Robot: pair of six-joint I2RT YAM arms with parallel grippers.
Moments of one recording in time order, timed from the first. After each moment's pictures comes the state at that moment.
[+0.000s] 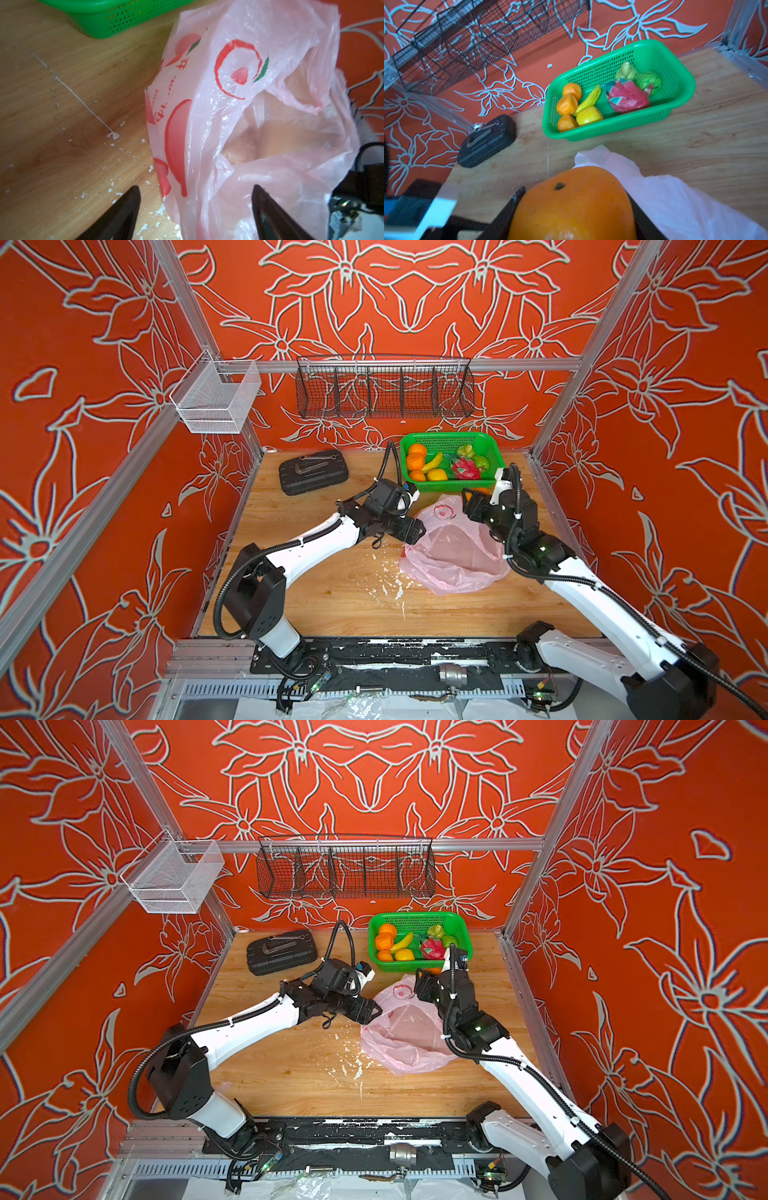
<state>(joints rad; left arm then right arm) -0.66 1.57 1.24 -0.46 0.24 -0.22 0.43 1.03 0.87 -0.19 0.26 0.58</state>
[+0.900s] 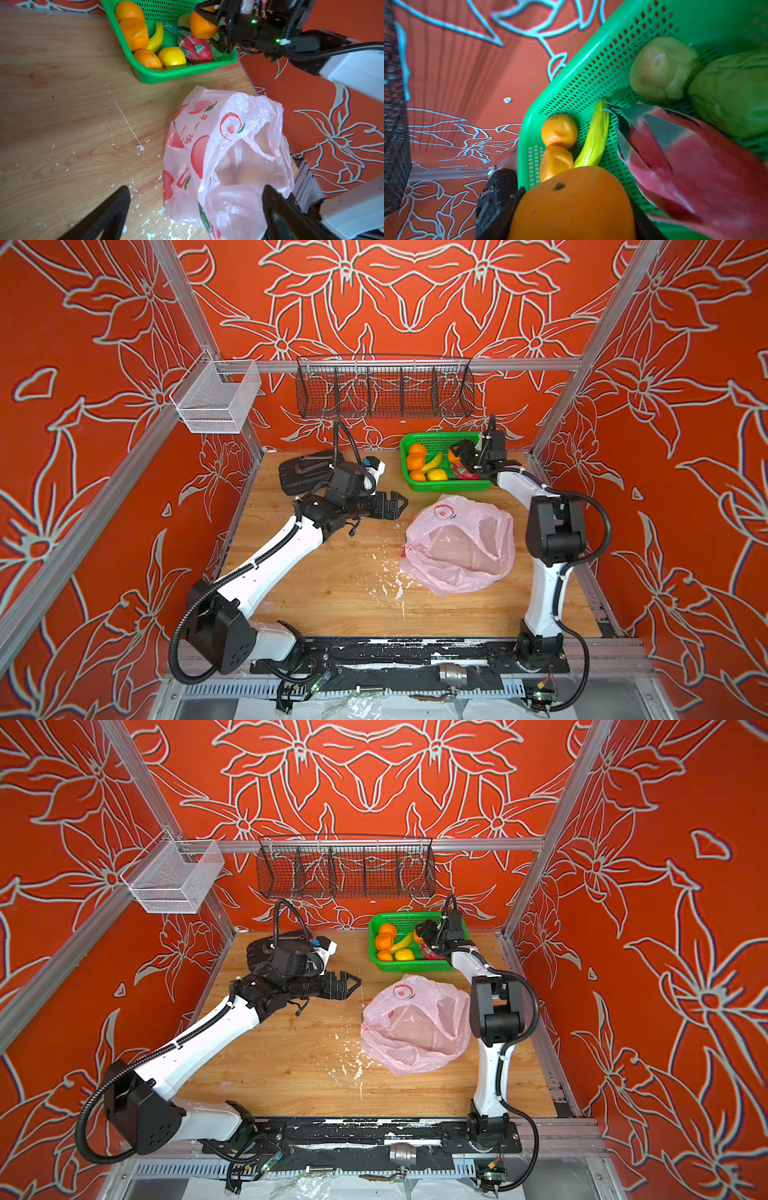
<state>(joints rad) -0.49 1.36 1.22 -0.46 0.31 -0.41 0.10 2.16 1.72 -0.08 -0.29 0.91</state>
